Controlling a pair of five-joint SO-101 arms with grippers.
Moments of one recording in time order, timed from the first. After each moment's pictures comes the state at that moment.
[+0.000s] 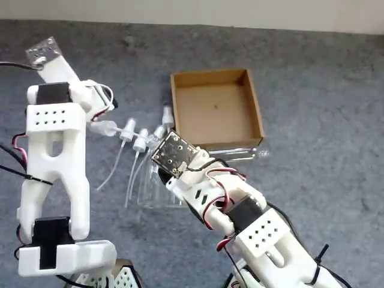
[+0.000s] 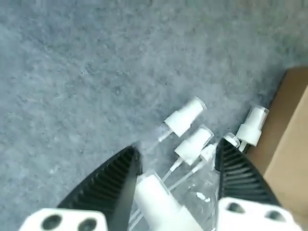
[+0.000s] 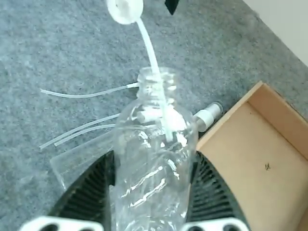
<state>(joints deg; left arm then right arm) -11.6 -7.2 4.3 77.8 33.2 -42.8 -54.7 58.9 36.4 21.9</state>
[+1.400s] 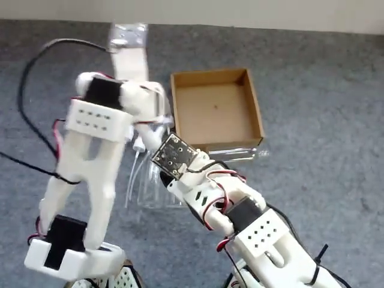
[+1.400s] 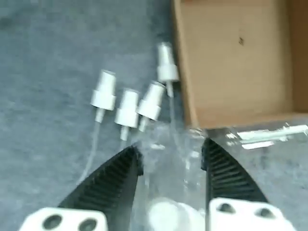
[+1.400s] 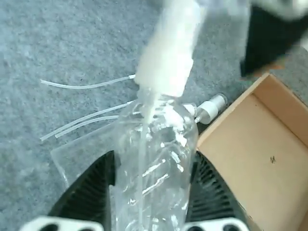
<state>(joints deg) 8.0 -7.2 -10.9 90.7 20.8 -42.6 -54.9 60.6 36.4 21.8</state>
